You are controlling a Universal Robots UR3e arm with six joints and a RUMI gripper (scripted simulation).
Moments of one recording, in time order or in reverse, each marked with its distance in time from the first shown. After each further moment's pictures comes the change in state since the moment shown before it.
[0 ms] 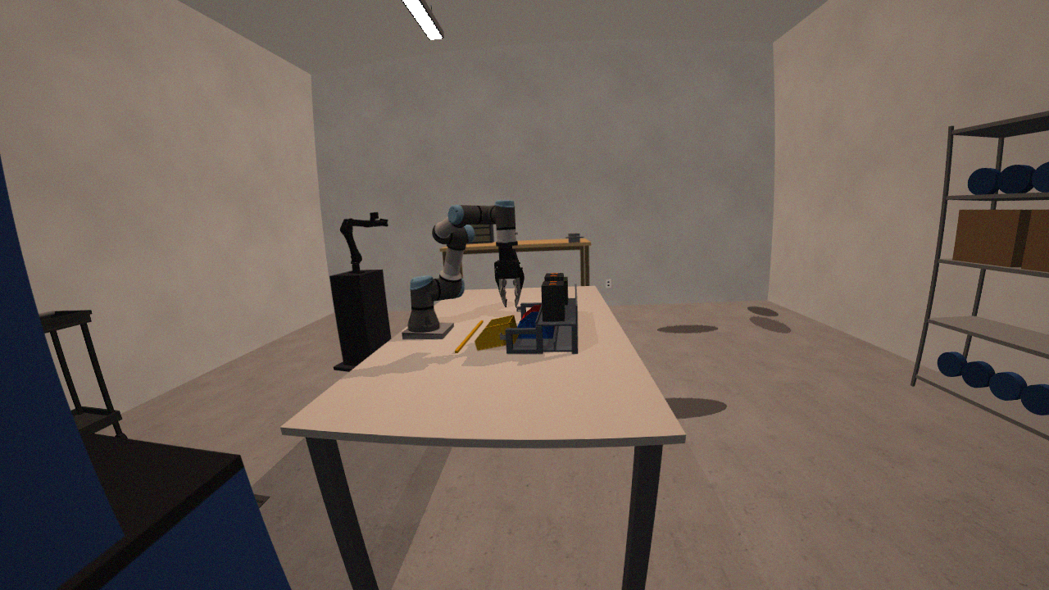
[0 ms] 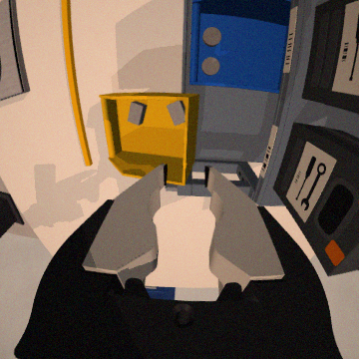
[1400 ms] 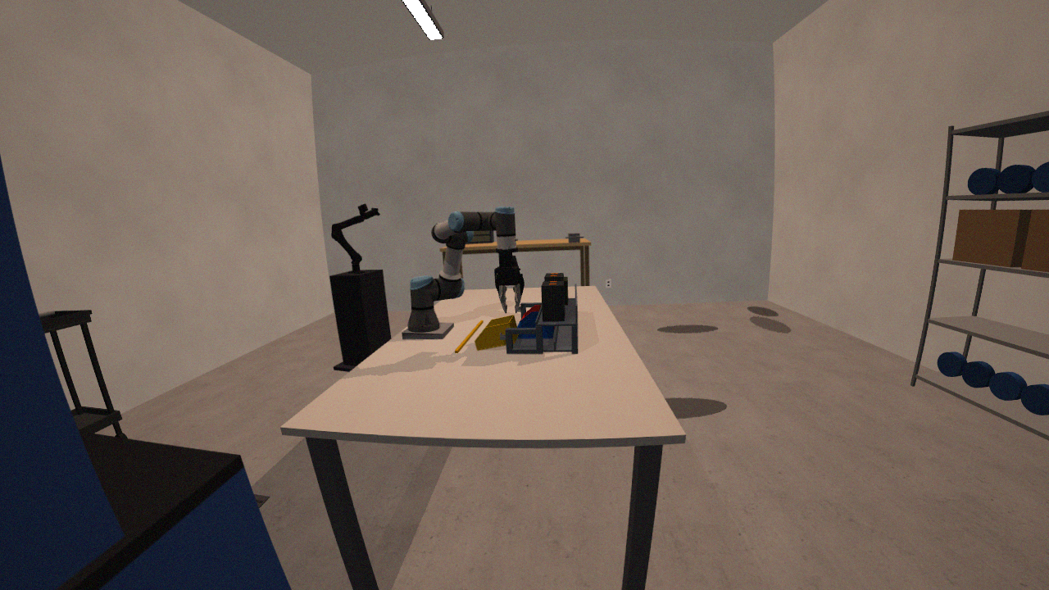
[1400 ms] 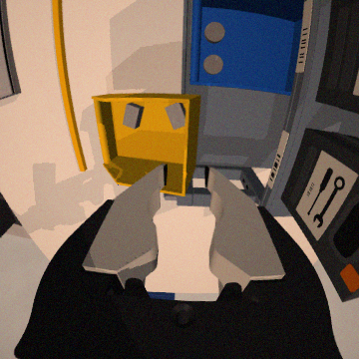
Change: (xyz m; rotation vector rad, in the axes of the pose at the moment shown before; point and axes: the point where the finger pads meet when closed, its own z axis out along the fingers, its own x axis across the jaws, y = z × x) arm -0.001 0.000 0.021 -0.001 0.001 0.000
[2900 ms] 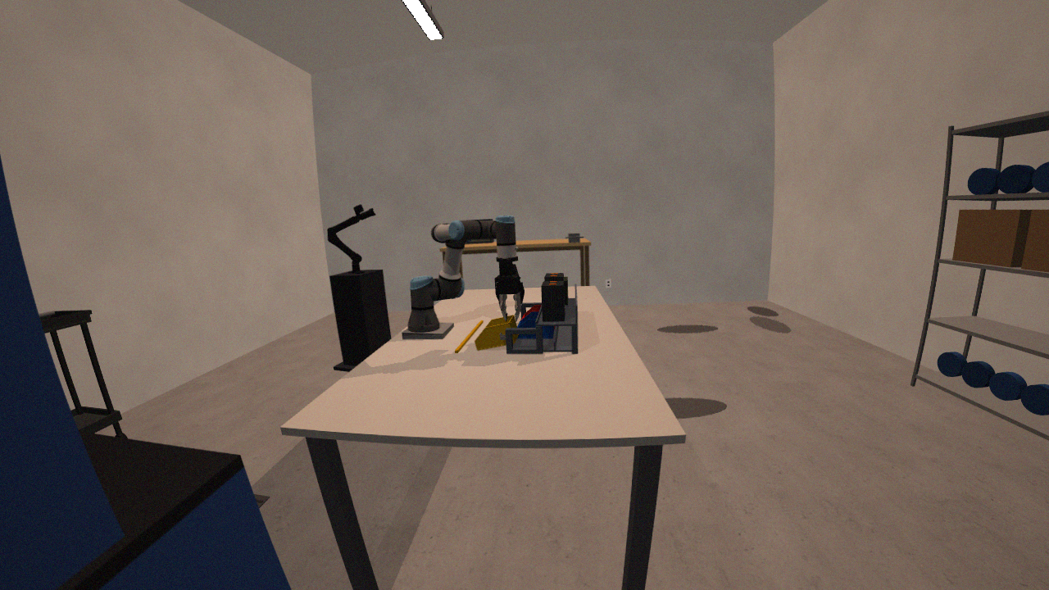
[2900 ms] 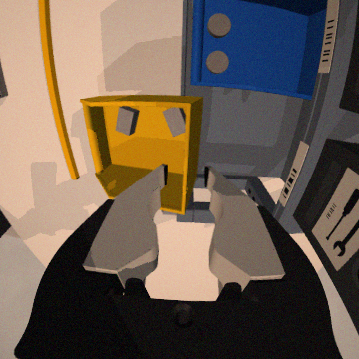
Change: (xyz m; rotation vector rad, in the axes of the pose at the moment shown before) arm -0.001 0.000 0.029 0.000 0.000 0.000
